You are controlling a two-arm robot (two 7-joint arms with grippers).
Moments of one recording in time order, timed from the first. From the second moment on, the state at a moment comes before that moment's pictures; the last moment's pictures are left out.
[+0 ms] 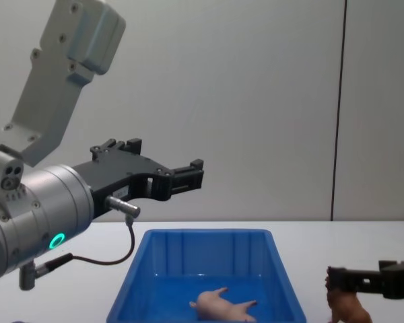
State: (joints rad) left arm -0.24 0.38 0.45 -1.63 -0.20 0.01 -0.01; right arm 0.10 0.36 -0.23 -1.61 0.42 0.38 0.32
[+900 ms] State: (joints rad) left arm -0.24 0.38 0.45 -1.63 -0.20 0.01 -0.01; right arm 0.20 0.31 -0.24 -1.45 0.45 0.48 0.32
